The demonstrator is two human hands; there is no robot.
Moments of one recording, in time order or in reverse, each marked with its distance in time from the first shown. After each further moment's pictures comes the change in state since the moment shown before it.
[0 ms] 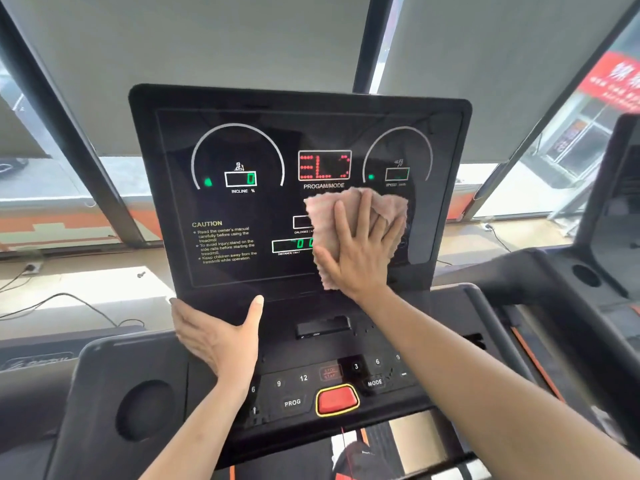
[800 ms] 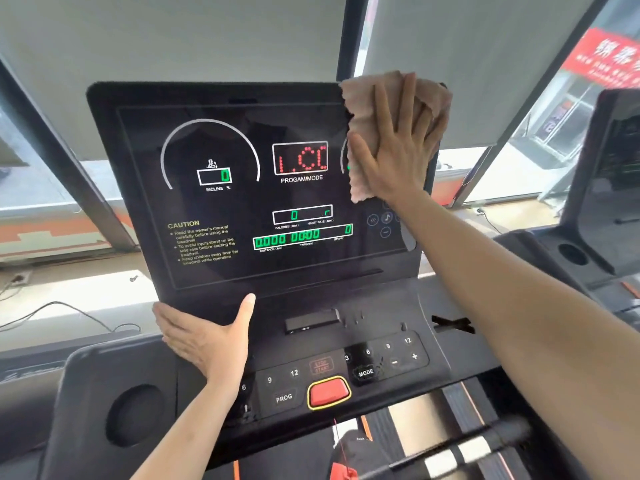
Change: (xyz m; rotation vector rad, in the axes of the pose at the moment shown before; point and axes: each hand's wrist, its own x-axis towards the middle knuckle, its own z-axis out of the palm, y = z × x) left_hand -0.006 0.007 -0.002 0.043 -0.014 0.006; right_hand 0.118 0.072 -0.073 0.035 0.171 0.169
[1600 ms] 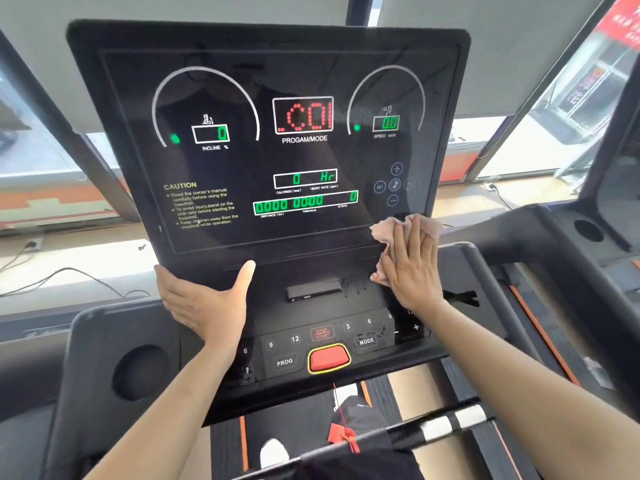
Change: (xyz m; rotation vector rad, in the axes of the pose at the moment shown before) left_hand 0.005 -0.008 0.001 0.034 0.033 -0.006; right_hand -0.232 0.102 0.083 0.001 -0.449 -0.114
